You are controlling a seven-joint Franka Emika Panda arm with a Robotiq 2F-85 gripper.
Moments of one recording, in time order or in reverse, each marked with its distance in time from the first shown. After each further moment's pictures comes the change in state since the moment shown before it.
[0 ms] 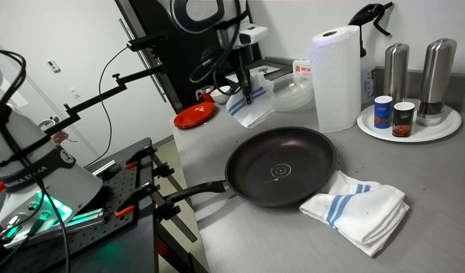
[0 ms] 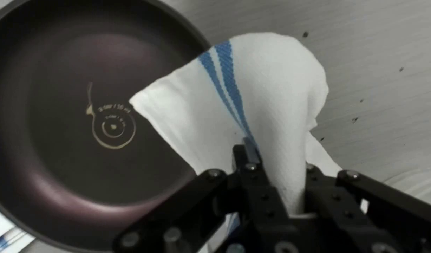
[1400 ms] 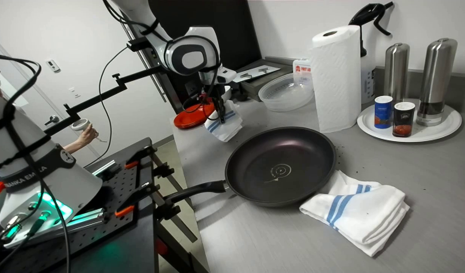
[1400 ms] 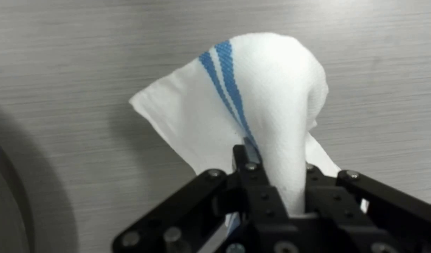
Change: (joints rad) arm 0.159 0.223 0.163 0.004 0.024 0.190 0.045
